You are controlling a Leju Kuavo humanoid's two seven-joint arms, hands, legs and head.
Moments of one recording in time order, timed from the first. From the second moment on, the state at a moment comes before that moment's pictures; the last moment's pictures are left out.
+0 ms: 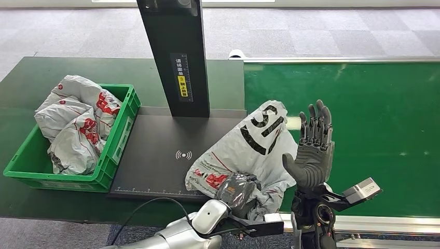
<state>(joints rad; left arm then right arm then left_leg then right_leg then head) -0.66 -0.34 -1.29 -0.35 -0.61 0.64 0.12 -0.18 0.31 -0.13 -1.42 0.06 0.50 -0.70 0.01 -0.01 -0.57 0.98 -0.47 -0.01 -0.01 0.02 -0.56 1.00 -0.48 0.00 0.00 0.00</state>
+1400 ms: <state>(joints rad) -0.06 -0.17 -0.07 -1.75 -0.29 0.48 -0.67 0.01 0.32 -0.28 -1.60 0.02 0.49 -0.70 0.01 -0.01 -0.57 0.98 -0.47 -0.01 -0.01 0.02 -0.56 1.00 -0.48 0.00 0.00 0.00</state>
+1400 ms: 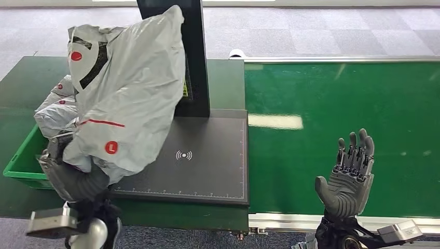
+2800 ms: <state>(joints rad) -0.84 0.02 0.61 -0.43 -1.39 0.70 -0.18 -0.09 0.33 -0.28 -1.49 0.04 0.49 -0.70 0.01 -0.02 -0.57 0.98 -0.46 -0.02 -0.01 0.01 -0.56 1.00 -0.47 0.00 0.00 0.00</state>
